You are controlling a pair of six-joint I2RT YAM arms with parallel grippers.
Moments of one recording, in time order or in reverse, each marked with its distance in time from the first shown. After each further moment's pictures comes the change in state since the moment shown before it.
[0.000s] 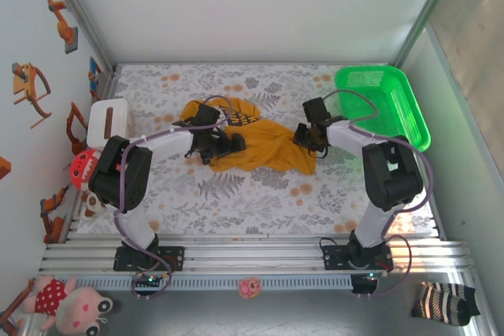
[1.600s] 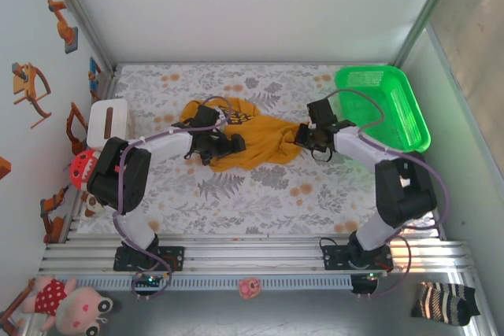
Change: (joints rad) left arm -0.002 -0.016 -0.021 0.018 -0.001 -0.003; right arm 0.014 -0.192 -0.080 -0.002 -0.039 -0.053
